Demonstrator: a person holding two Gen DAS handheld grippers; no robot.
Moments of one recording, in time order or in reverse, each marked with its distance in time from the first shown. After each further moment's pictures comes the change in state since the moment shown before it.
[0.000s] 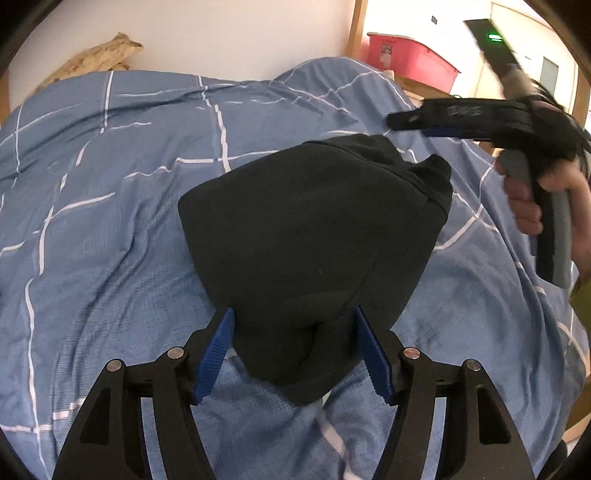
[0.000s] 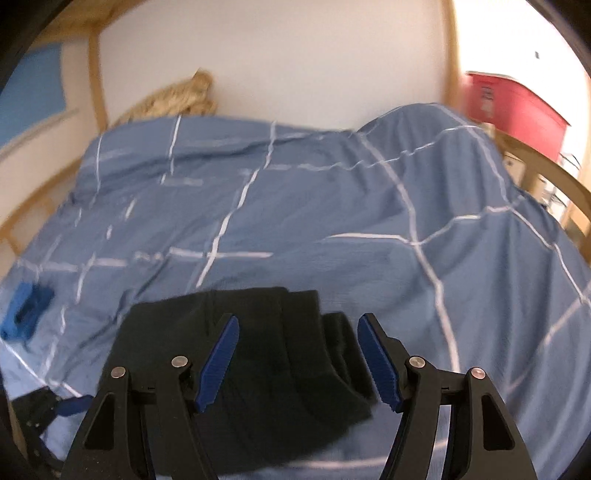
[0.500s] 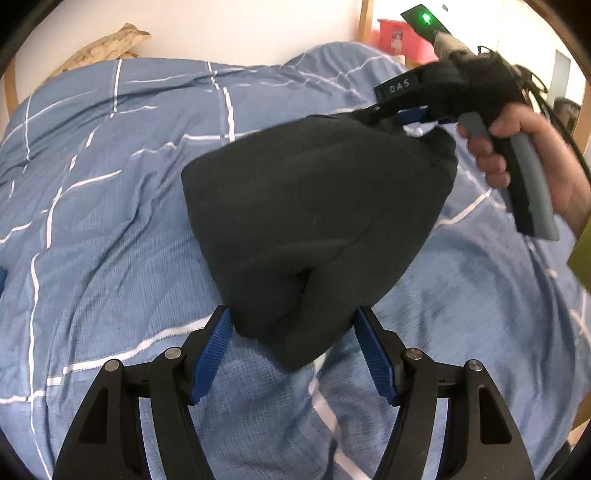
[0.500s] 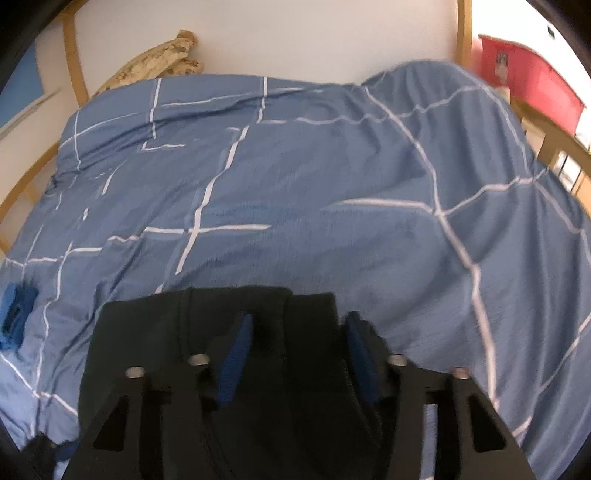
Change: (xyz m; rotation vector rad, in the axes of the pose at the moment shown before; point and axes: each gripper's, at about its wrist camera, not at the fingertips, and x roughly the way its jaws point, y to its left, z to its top) left arm 0.004 -0.013 -0.024 -0.013 0.067 0.064; right arm 0.061 -0.004 0.010 0.074 0.162 -0.006
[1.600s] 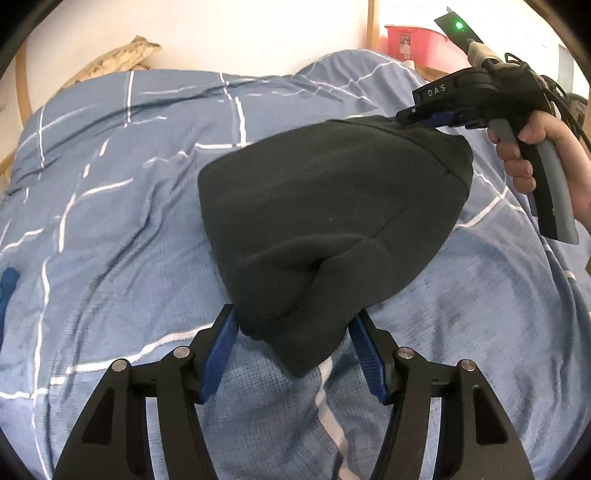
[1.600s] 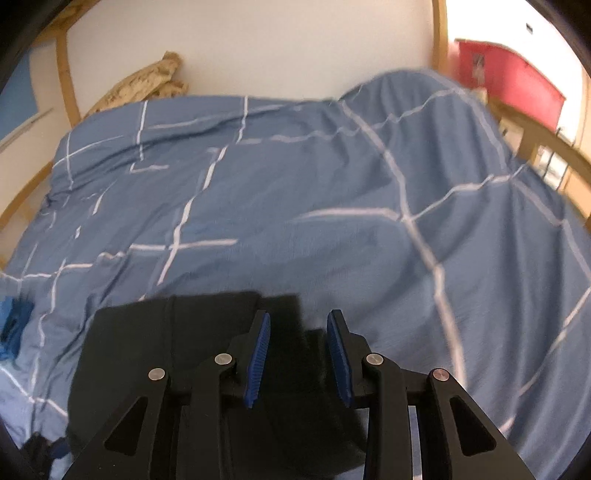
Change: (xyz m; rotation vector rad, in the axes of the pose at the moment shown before) left arm 0.005 -0.003 -0.003 -0.001 -0.051 0.064; right arm -0.014 -0.029 -0.010 0.035 -0.066 -0.005
